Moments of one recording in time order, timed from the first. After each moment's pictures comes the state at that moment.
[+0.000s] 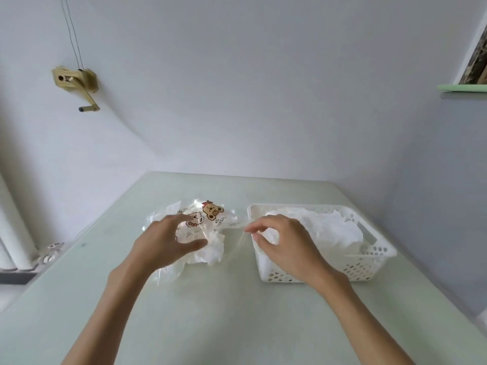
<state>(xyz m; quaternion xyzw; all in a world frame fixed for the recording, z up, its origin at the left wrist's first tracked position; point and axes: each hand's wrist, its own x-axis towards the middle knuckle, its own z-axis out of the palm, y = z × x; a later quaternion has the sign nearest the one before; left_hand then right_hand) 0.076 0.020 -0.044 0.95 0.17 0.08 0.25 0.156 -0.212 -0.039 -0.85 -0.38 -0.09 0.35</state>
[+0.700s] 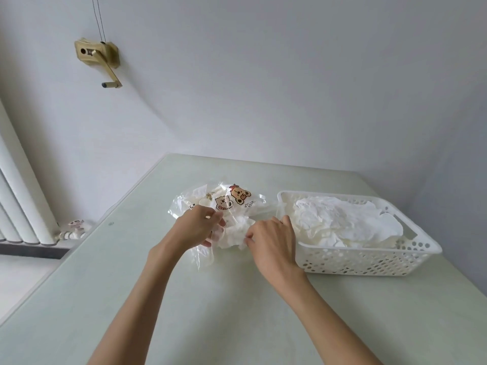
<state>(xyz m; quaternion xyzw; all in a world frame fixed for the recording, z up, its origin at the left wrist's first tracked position) 0.104 0.046 -0.076 0.87 0.16 0.06 0.46 0.146 -0.116 -0.086 -0.93 -0.30 -0.16 0.09</state>
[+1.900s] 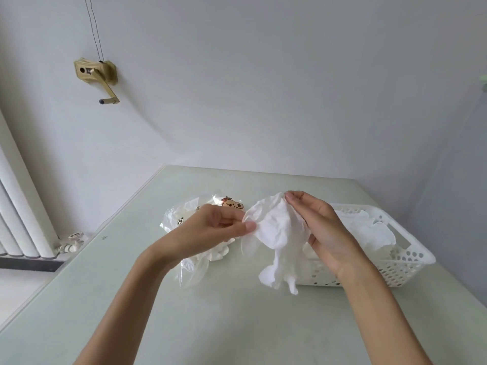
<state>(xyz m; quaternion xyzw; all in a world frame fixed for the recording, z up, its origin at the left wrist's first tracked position) 0.072 -0.002 -0.016 0.82 -0.07 0.03 0.57 0.155 -0.195 -0.010 -0.67 -0.21 0.14 0.70</state>
